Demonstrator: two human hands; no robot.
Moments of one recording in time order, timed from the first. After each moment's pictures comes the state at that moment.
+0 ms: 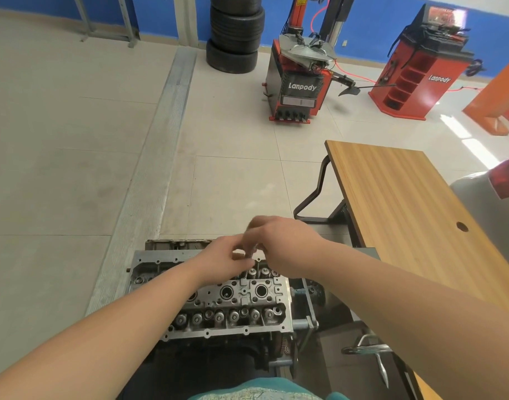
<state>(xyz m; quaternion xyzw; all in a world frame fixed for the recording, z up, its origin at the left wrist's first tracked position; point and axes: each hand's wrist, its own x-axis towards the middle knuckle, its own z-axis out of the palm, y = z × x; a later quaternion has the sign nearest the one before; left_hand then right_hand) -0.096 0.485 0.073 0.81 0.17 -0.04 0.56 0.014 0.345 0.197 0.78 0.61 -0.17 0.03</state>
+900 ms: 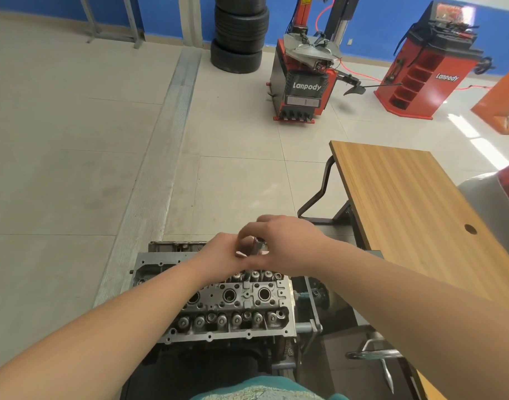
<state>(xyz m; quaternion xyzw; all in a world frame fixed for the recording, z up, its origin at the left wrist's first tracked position) -0.088 0.492 0.073 0.82 0.16 -0.03 0.54 0.019 0.352 0.199 0.79 0.59 -0.17 -0.01</state>
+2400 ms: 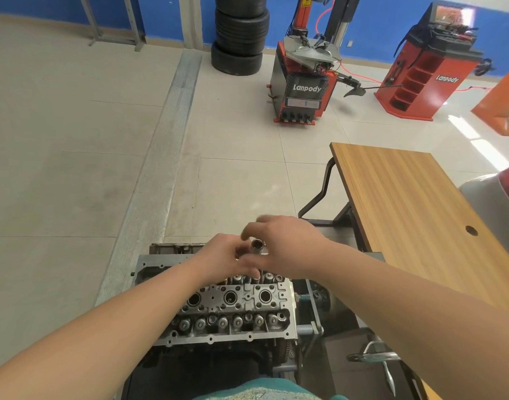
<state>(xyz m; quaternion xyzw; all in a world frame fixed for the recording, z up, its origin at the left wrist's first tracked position) -0.086 0.501 0.067 0.85 0.15 -0.04 0.50 0.015 0.353 0.203 0.79 0.60 -0.15 -0.01</state>
